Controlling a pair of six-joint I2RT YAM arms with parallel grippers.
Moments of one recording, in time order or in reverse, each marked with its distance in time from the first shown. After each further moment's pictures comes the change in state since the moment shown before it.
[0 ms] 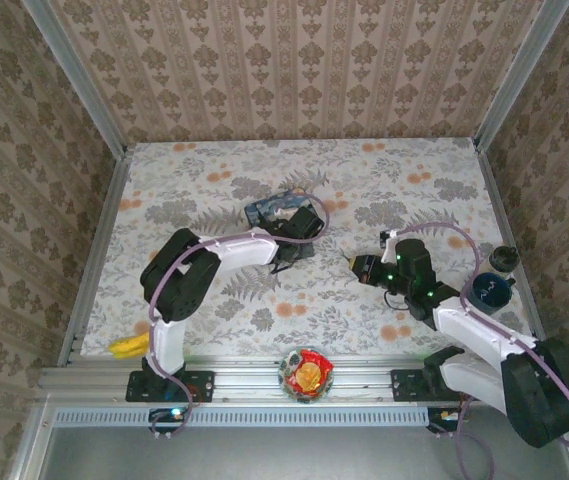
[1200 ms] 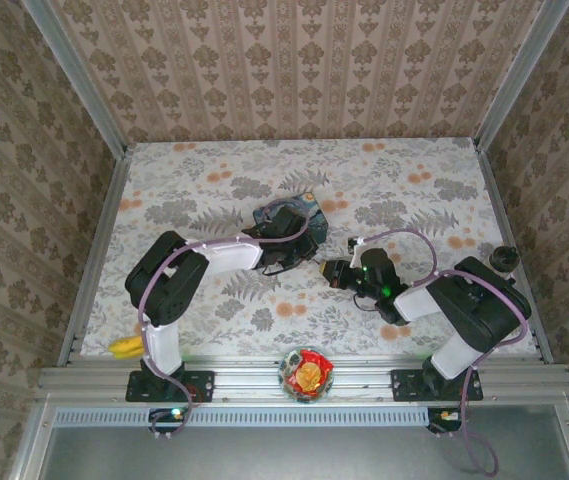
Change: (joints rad) left arm 0.068 -0.078 -0.169 0.270 0.360 -0.392; right arm 0.184 0.543 -0.019 0.658 0.100 0.093
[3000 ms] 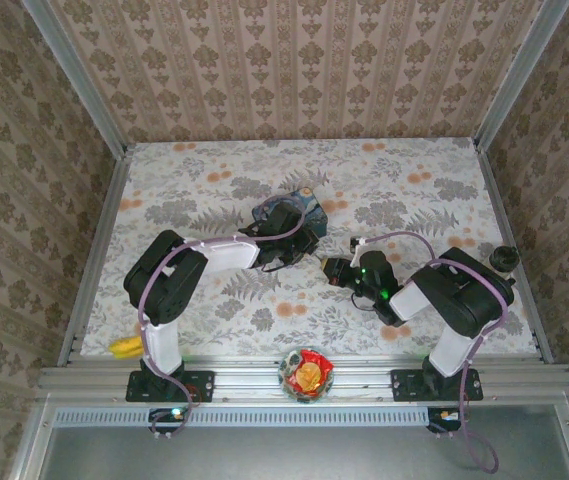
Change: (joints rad) left arm 0.023 0.000 -0.011 0.086 0.045 -0.071; right arm 0.000 0.111 -0.005 0.159 0.075 0.027
